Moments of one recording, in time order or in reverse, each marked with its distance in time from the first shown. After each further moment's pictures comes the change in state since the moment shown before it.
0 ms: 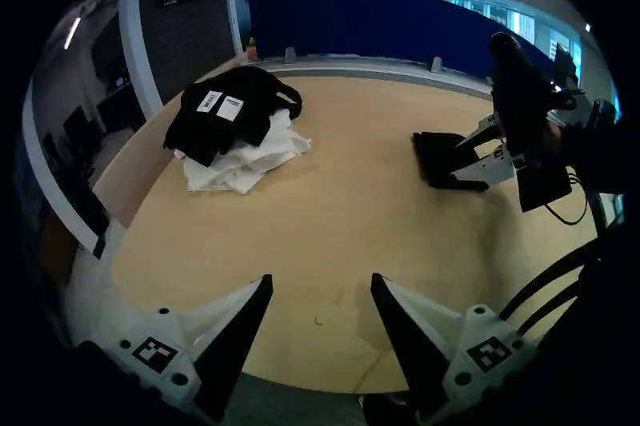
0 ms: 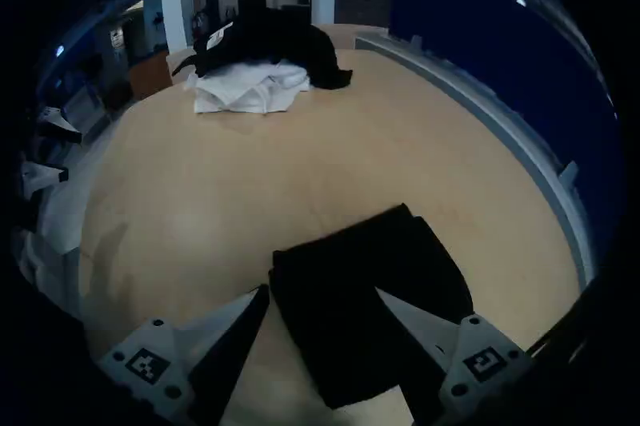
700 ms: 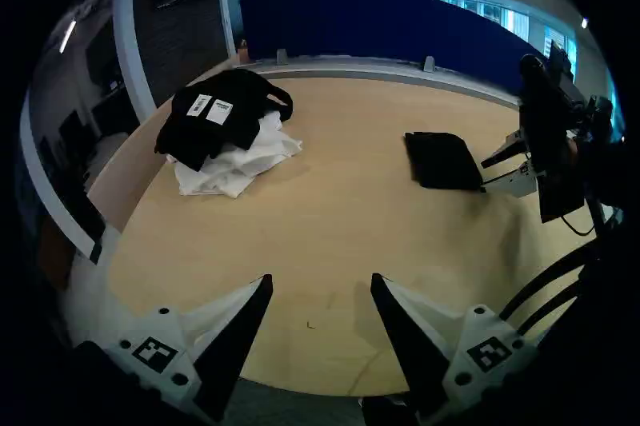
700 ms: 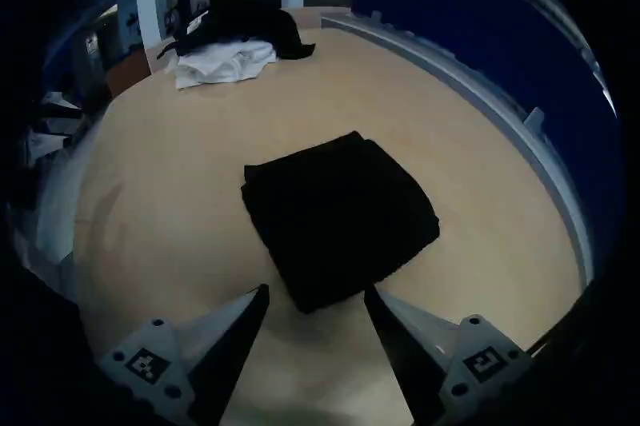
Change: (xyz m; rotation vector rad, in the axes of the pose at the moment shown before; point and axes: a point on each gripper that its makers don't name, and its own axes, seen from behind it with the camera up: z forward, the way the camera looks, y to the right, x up) left arm 0.003 0.009 0.001 -0.026 0.005 0.017; right arm -0.076 0.019 -0.051 -0.085 -0.068 0.084
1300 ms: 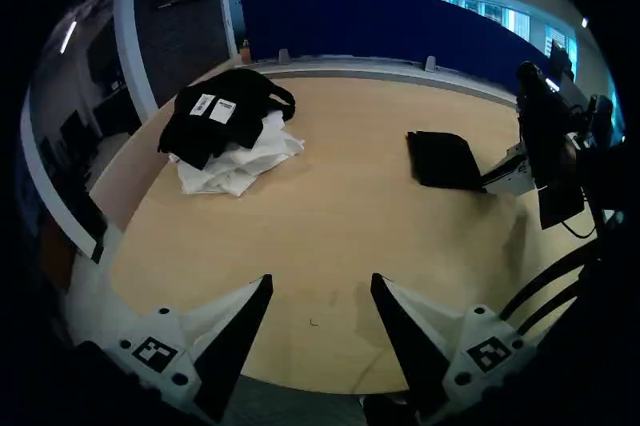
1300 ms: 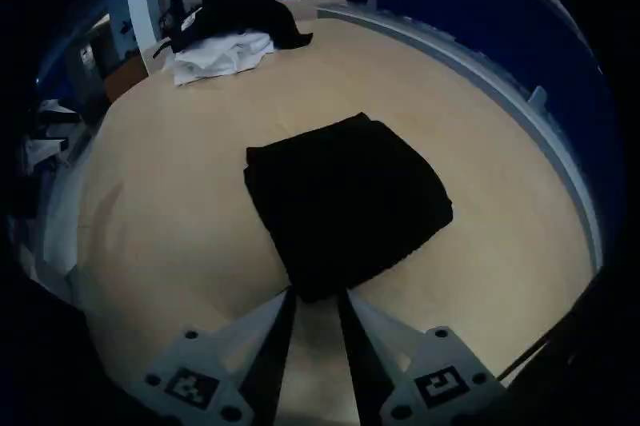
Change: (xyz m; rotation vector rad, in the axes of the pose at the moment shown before) left arm -0.002 -0.003 -0.001 0.009 0.000 0.000; right arm -0.015 -0.012 0.007 0.027 -0.030 0.055
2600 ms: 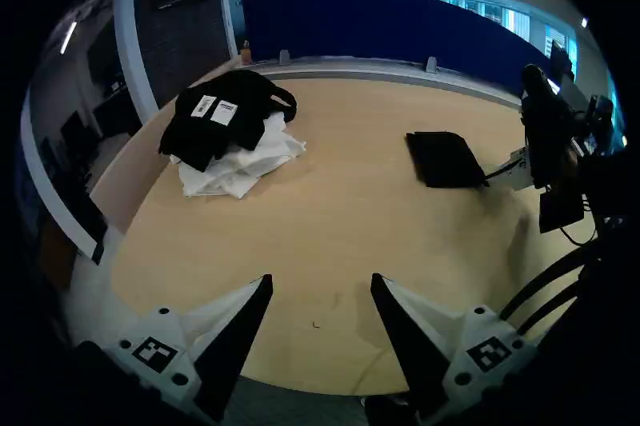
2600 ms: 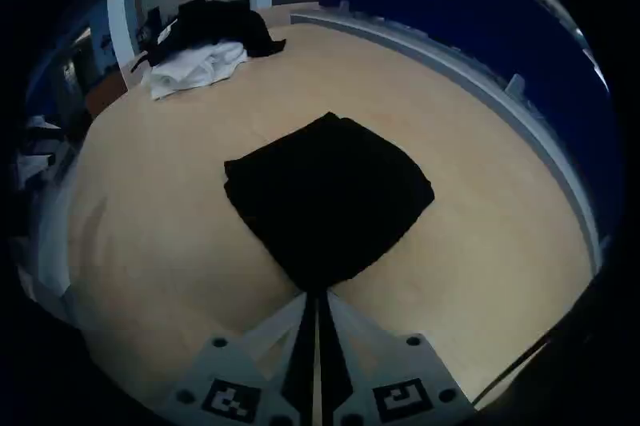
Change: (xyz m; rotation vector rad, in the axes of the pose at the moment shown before) left arm 0.002 -0.003 0.000 0.001 0.003 0.002; right arm 0.000 0.012 -0.001 -0.071 0.031 0.071
